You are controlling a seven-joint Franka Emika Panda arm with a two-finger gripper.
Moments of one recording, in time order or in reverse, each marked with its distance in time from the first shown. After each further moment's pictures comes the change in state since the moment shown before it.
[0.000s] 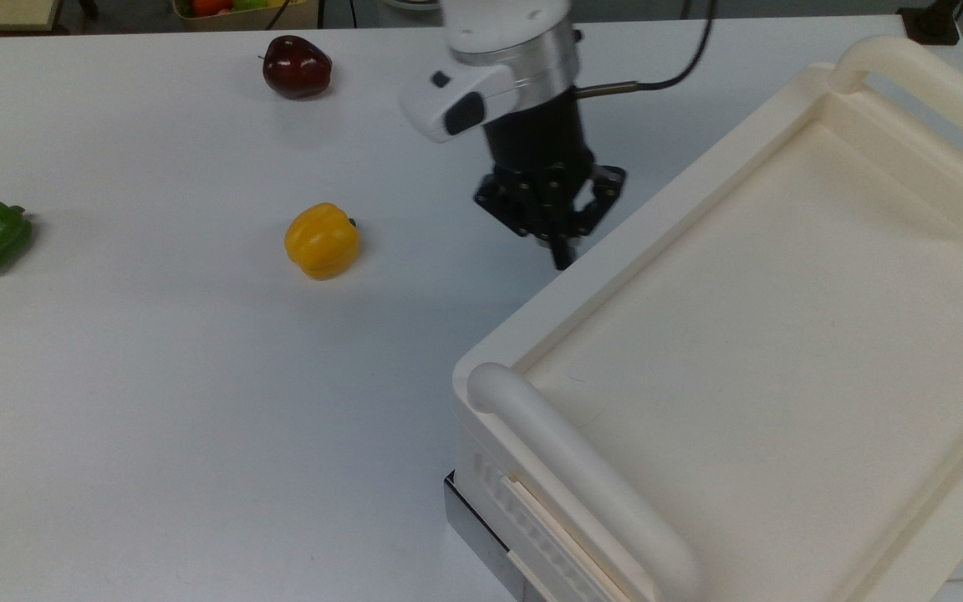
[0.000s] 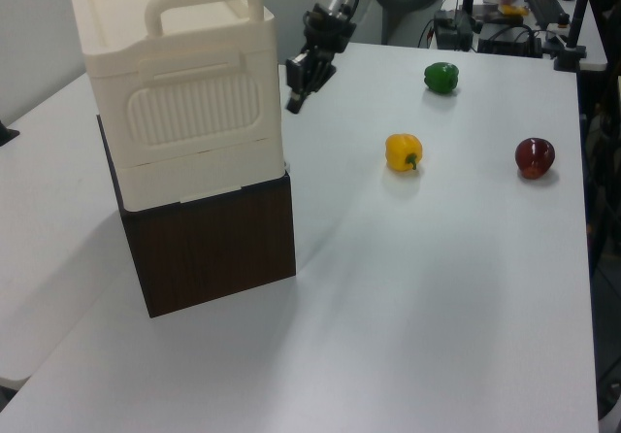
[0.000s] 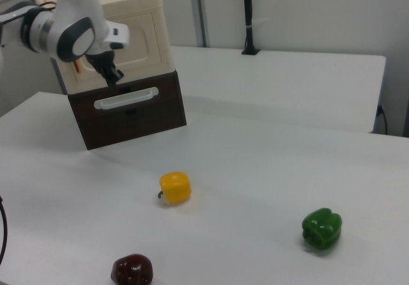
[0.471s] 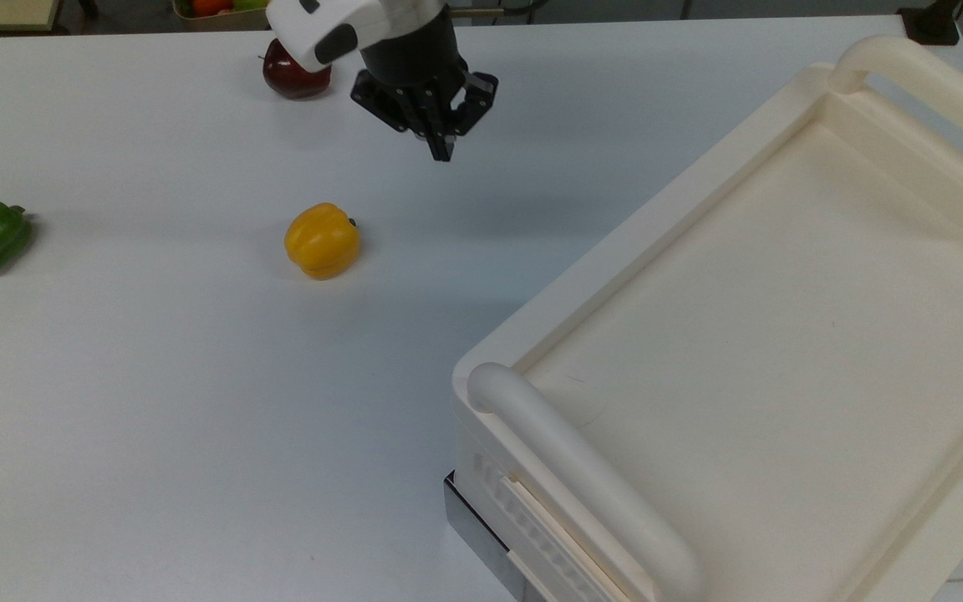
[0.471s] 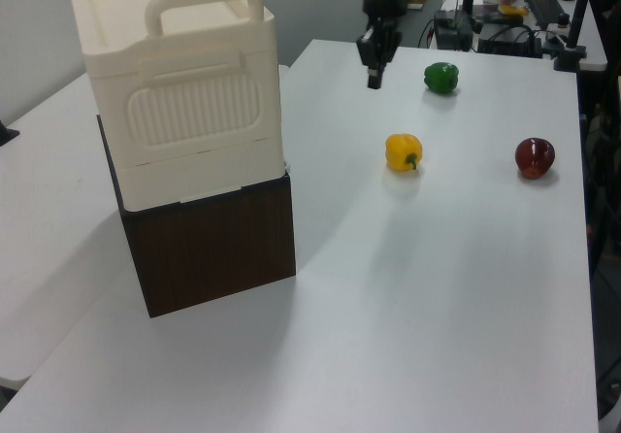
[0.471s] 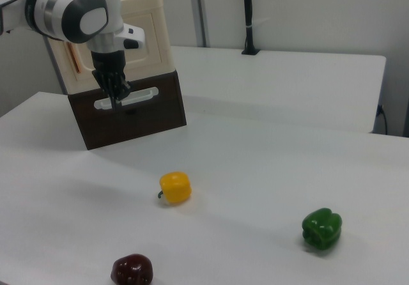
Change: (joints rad) arm -0.125 -0.153 0.002 -0.066 -0.156 -0.426 -0.073
